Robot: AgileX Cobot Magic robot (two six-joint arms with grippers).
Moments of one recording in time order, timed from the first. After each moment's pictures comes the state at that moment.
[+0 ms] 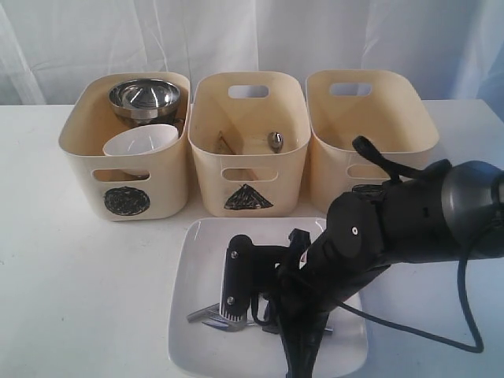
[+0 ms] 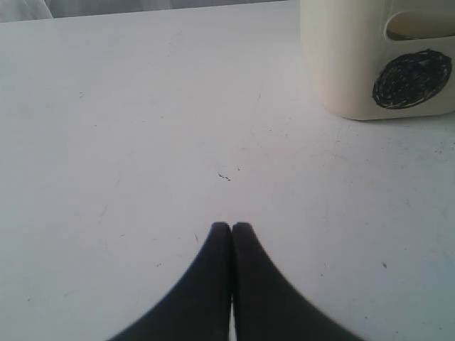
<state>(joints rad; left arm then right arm) 0.13 0.00 0.02 -0.26 0.40 0.34 0.71 1.76 -0.81 0.41 0.40 -1.17</state>
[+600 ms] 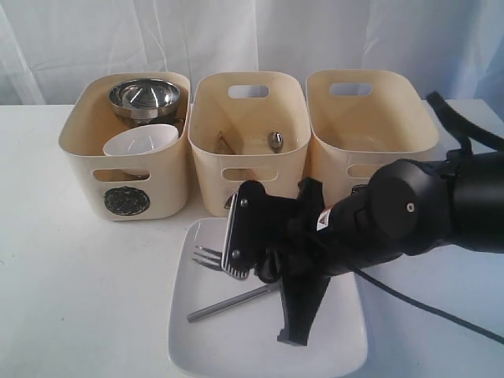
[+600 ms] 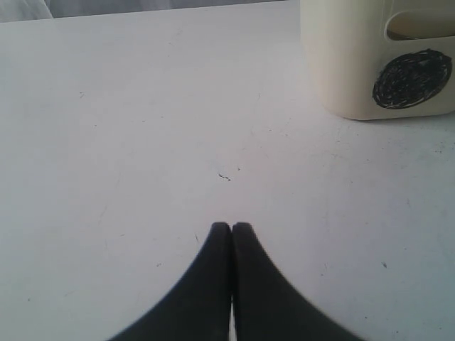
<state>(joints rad) 0.13 0.00 0.02 -0.26 0.40 0.34 0.71 1.54 -0.80 0.41 0.30 -1.12</state>
